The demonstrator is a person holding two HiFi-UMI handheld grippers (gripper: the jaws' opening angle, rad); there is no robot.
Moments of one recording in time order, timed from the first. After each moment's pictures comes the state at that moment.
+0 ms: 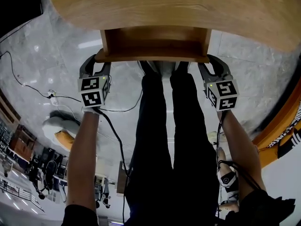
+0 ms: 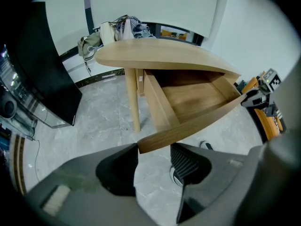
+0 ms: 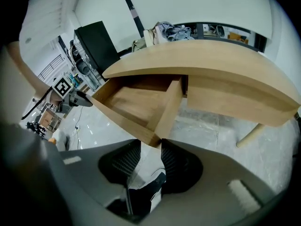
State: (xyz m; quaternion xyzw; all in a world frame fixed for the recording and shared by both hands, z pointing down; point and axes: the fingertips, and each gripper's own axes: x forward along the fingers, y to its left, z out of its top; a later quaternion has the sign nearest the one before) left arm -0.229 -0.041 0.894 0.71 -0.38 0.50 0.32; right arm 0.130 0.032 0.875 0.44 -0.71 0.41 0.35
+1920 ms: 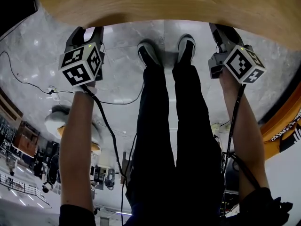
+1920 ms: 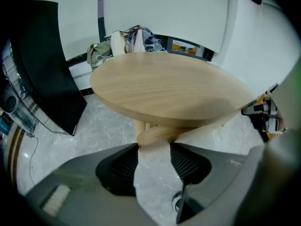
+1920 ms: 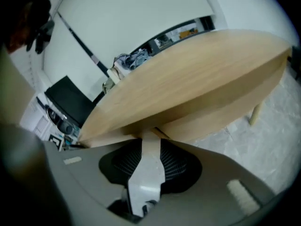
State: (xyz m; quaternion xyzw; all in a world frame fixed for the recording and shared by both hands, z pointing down) left arm -0.204 -0.149 0.891 0.71 -0.45 0.43 0.32; right arm 0.158 -0.086 0.876 0.57 -0.64 0.51 0.10
